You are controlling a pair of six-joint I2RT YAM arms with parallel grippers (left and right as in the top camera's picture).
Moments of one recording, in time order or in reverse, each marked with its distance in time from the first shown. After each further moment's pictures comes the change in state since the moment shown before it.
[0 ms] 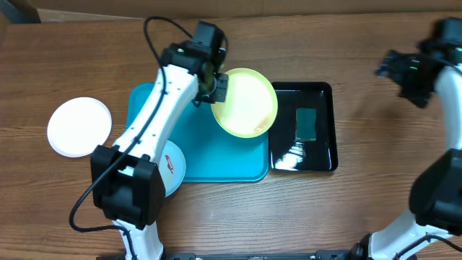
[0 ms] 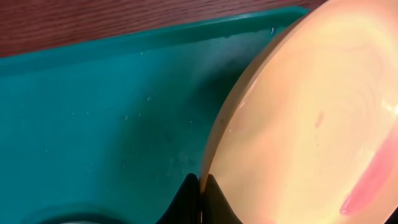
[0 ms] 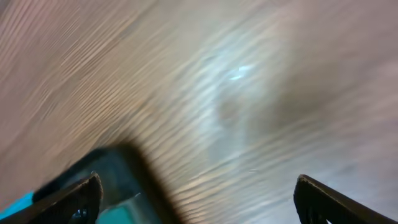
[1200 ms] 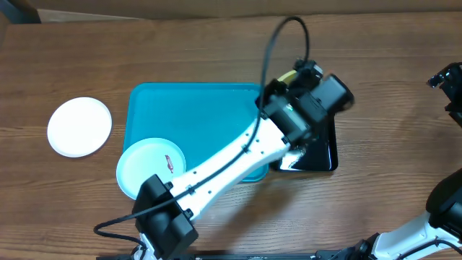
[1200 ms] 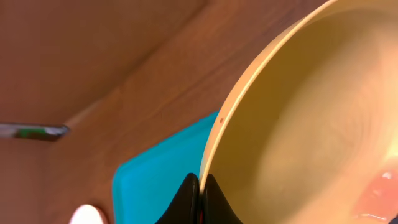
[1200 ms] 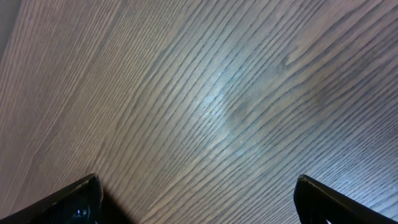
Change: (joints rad) left arm -0.571 -0.002 0.142 0.033 -0.798 0.001; right arm -0.268 0.000 0.000 0.002 -0.046 -0.001
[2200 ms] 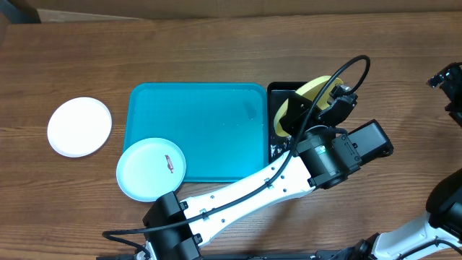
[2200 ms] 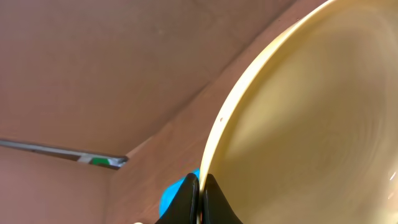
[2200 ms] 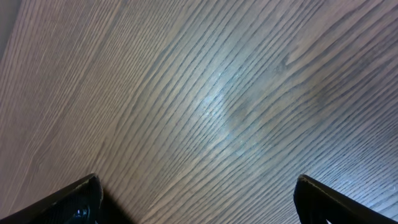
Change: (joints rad) left arm -0.201 0.000 0.000 0.011 -0.323 0.006; right arm 0.000 0.000 0.000 0.000 0.000 0.000
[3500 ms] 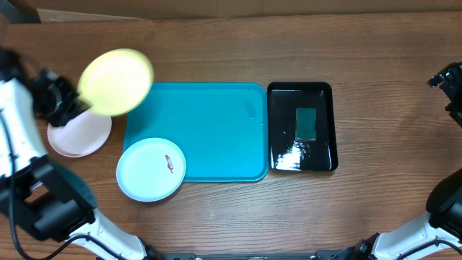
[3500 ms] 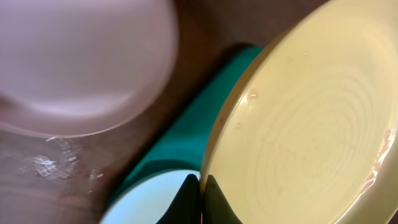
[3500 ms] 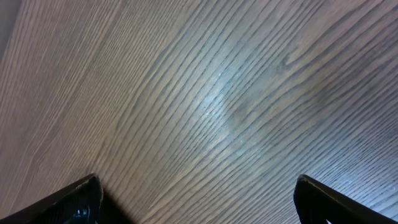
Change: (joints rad) left arm 1.712 0.000 -0.101 -0.237 1.559 -0.101; right arm 0.000 0.000 0.000 0.000 0.000 0.000
